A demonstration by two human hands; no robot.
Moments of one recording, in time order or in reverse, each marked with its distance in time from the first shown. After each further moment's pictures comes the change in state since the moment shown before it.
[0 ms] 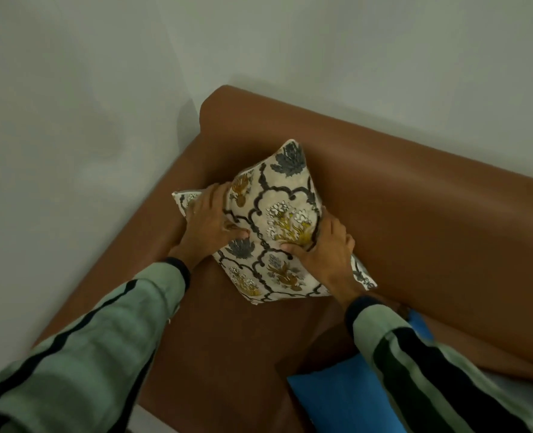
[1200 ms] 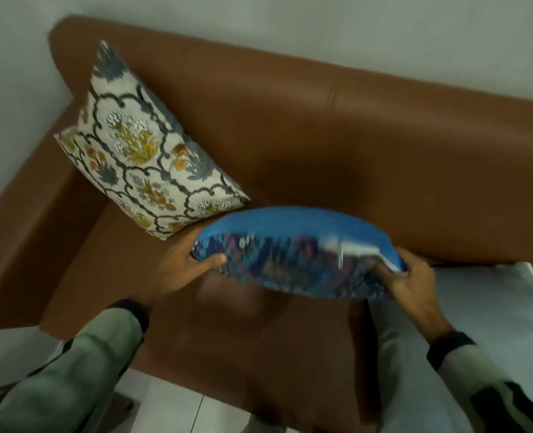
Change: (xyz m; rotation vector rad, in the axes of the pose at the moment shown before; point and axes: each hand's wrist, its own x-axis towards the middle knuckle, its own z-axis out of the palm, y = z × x) left_hand -0.193 0.201 0.123 -0.372 -0.393 -0.035; right_hand -0.246 0.307 -0.218 0.408 0.085 0.296
